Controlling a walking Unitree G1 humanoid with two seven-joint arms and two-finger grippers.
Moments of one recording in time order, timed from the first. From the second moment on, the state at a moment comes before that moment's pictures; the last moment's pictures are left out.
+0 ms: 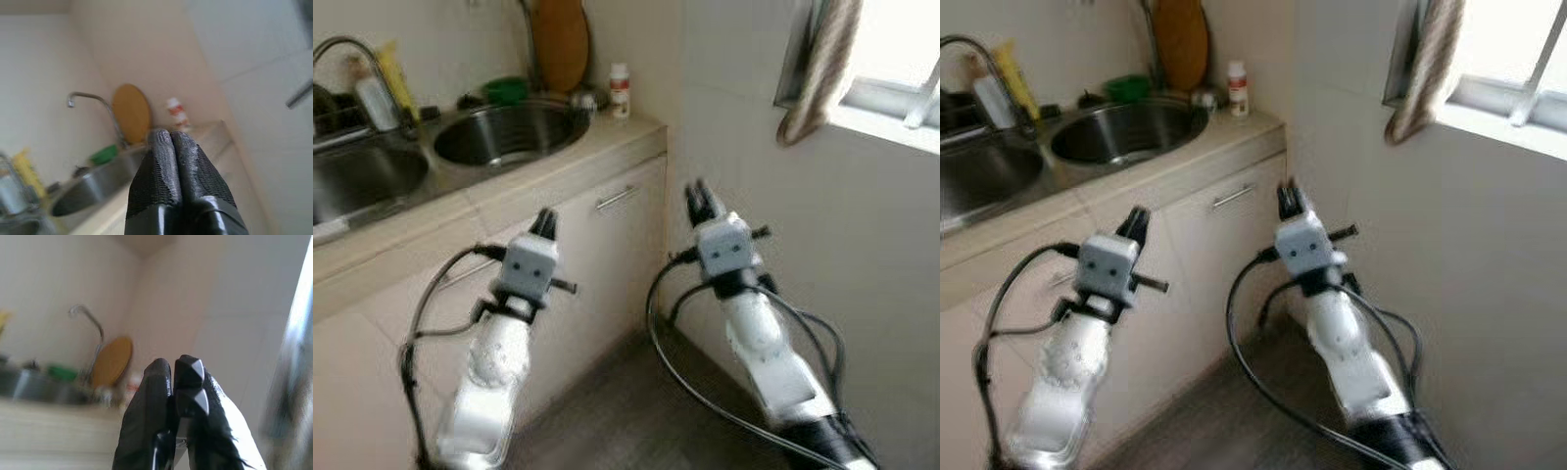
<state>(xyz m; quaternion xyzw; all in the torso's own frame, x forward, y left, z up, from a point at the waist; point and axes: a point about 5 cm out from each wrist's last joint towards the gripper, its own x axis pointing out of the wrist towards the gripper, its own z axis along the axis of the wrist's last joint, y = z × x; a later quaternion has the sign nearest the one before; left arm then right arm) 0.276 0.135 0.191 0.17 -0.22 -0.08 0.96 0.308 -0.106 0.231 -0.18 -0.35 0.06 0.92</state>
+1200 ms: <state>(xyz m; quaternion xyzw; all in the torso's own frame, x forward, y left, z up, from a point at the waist) 0.278 0.149 0.198 0.18 -0.22 -0.04 0.96 0.311 -0.052 0.268 -0.03 -0.37 0.16 0.91</state>
